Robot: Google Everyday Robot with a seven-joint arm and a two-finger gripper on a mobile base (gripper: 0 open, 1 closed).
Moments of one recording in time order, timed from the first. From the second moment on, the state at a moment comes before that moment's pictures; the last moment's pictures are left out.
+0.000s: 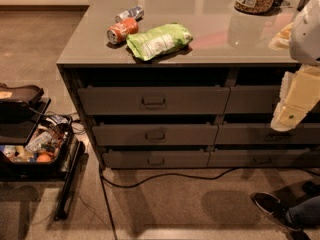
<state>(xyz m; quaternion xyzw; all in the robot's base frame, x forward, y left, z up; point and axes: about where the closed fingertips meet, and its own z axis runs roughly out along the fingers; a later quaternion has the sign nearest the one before) 0.438 -0.216 0.977 -0.60 0.78 -0.03 0.16</state>
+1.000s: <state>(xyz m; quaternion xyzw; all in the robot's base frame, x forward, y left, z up) 0.449 -0.221 0.958 -0.63 0.74 0.06 0.22</state>
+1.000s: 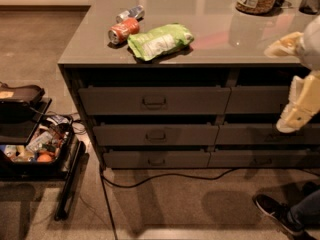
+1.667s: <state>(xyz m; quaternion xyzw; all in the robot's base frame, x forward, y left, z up) 0.433 -0.207 0.938 -0.63 0.74 0.06 0.23</state>
